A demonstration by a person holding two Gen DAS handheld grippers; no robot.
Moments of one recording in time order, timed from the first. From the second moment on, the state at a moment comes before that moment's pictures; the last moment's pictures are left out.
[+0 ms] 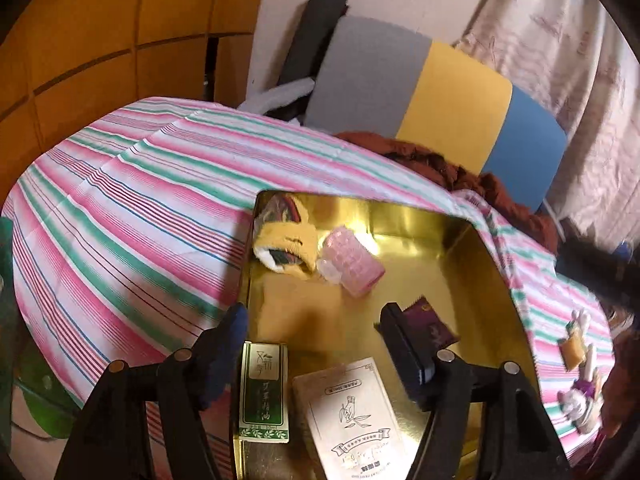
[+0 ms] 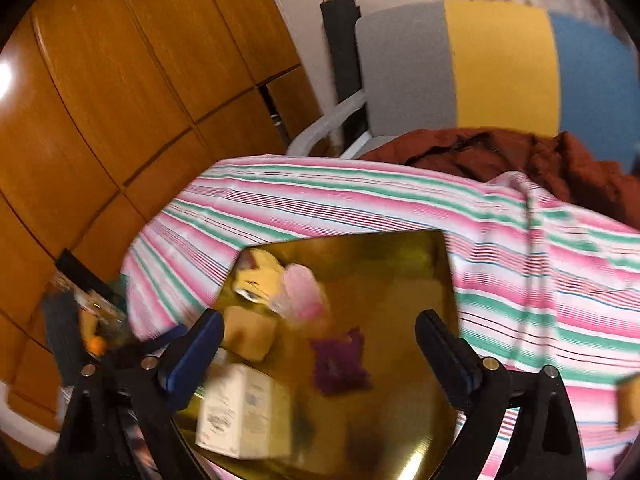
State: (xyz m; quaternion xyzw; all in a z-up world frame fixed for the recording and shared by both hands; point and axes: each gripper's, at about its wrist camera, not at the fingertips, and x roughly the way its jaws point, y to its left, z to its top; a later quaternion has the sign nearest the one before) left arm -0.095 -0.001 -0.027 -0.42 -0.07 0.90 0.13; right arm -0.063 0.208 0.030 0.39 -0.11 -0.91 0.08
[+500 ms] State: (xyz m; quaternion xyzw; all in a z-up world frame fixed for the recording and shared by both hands) left arm -0.069 0.038 -0.002 -0.39 -0.04 0.90 0.20; right arm 0.027 0.259 0.019 0.33 -0.12 -0.94 -0.05
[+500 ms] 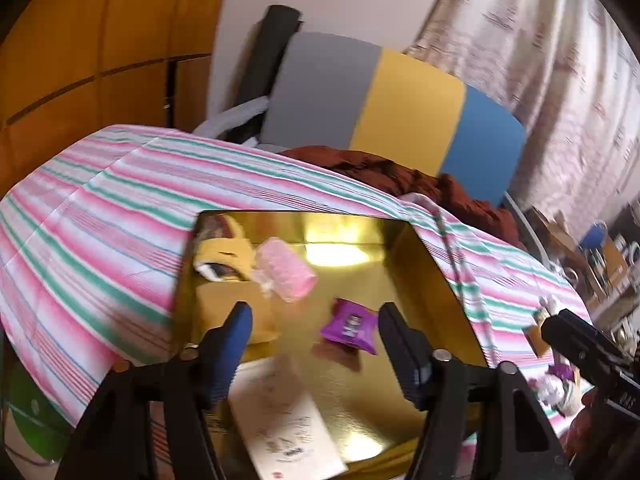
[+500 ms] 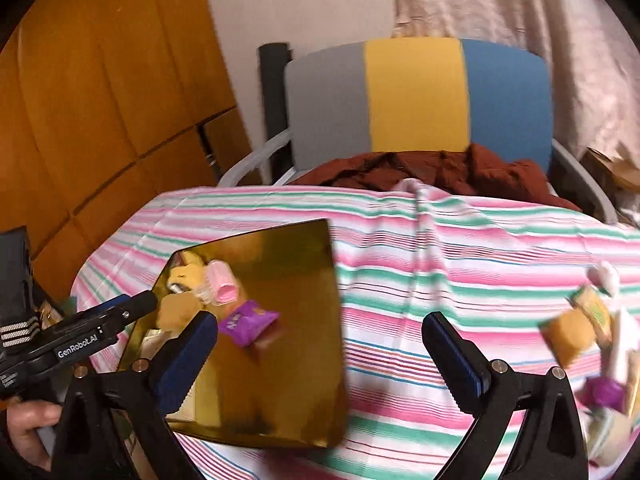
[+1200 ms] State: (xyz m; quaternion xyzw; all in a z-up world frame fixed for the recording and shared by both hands) left arm -0.003 0.169 0.014 -0.38 0.05 0.84 0.39; right arm 0.179 0.442 0.026 0.24 -0.31 -0.89 -0.23
